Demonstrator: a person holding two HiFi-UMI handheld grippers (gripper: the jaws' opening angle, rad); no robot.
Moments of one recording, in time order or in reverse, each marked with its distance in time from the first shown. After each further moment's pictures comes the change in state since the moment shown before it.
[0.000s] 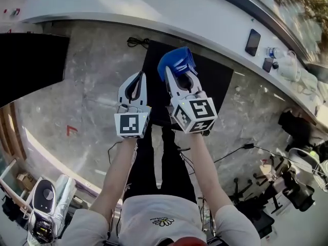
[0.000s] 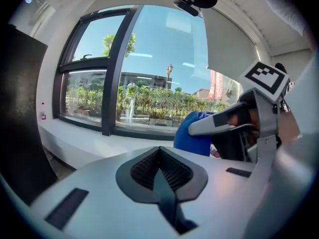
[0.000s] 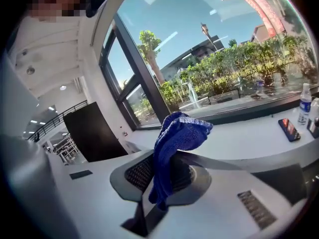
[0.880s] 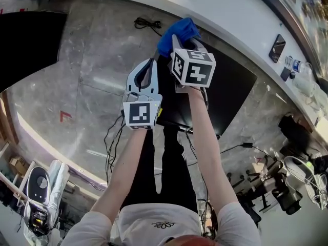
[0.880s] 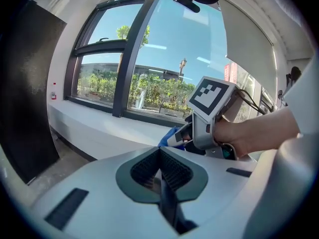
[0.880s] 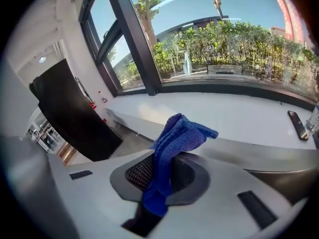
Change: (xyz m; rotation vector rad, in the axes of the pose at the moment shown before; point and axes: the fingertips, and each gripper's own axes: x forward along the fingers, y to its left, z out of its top) left arm 0.047 0.054 -0.099 -0.120 0.071 0.077; right arm 0.169 -0.068 -0.103 -0.062 0.371 -0.182
